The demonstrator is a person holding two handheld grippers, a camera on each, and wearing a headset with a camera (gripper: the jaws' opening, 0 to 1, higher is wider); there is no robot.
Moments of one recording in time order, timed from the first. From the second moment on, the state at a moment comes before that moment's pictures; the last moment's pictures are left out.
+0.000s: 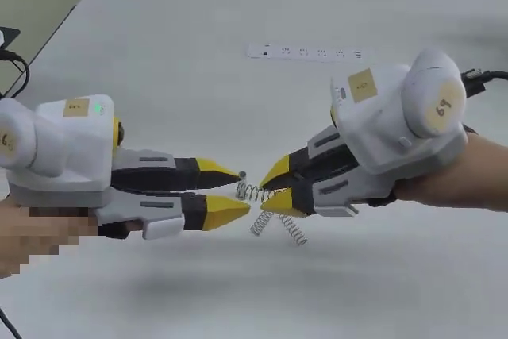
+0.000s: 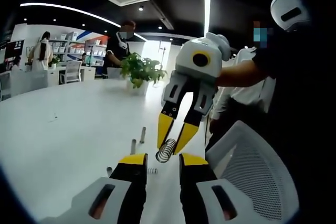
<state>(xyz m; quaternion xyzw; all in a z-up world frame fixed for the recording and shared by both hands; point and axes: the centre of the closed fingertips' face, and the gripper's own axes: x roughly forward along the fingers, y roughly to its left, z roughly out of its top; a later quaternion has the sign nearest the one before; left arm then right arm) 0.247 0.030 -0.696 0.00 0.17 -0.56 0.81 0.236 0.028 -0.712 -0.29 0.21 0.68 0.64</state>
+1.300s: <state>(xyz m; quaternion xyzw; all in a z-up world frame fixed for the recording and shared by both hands) 0.243 0.020 -0.691 0.00 0.16 -0.58 0.80 0.235 0.029 -0.704 -0.32 0.18 0.69 0.62</state>
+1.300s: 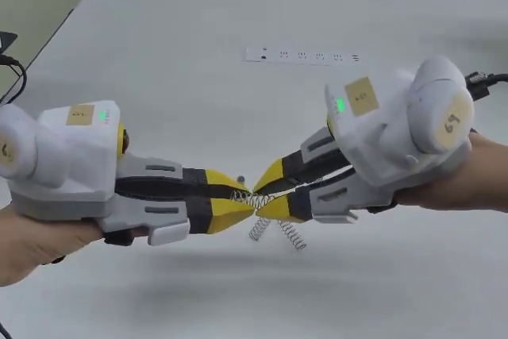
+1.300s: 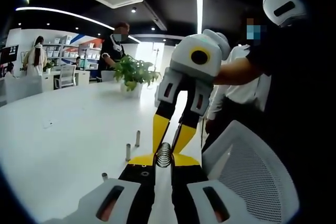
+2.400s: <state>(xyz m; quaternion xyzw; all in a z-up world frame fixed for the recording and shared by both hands) 0.246 0.025 -0.670 -0.04 0.14 -0.58 0.80 0.248 0.007 -0.690 -0.22 0.20 0.66 0.69</state>
